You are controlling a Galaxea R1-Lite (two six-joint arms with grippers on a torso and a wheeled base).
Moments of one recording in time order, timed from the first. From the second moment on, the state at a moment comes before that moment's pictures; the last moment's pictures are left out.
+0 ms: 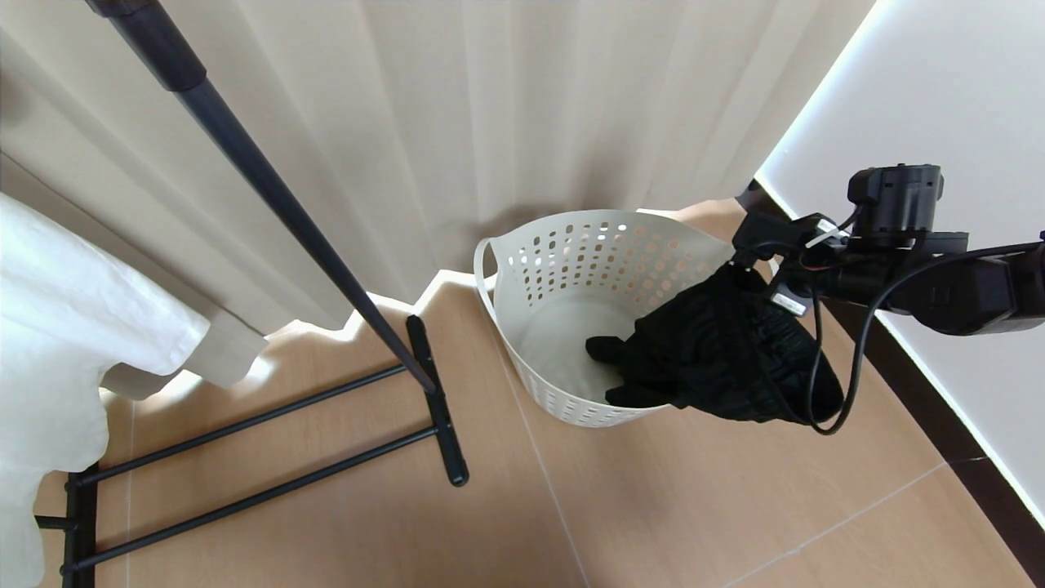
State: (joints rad) left arm 0.01 0.00 0.00 0.00 -0.01 0.01; right arm 0.09 1.94 -1.30 -0.28 -0.07 -1.00
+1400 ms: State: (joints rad) left arm 0.01 0.00 0.00 0.00 -0.01 0.01; right arm 0.08 2.04 -1.36 -0.40 -0.04 -0.93
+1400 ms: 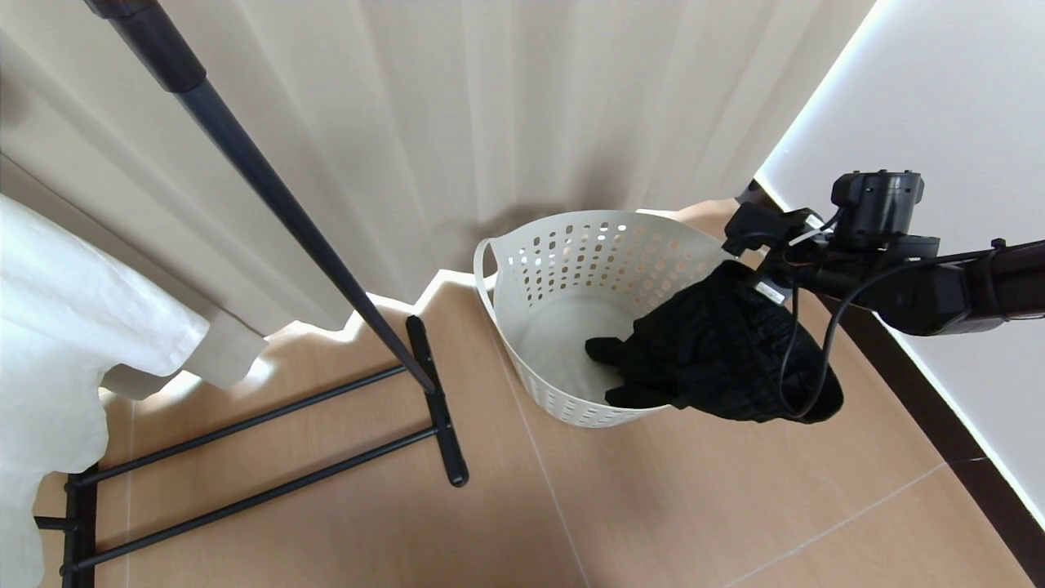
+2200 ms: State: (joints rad) left arm 0.01 0.00 0.00 0.00 -0.01 0.01; right arm 0.09 1.98 -1.34 -0.44 -0.04 -0.79
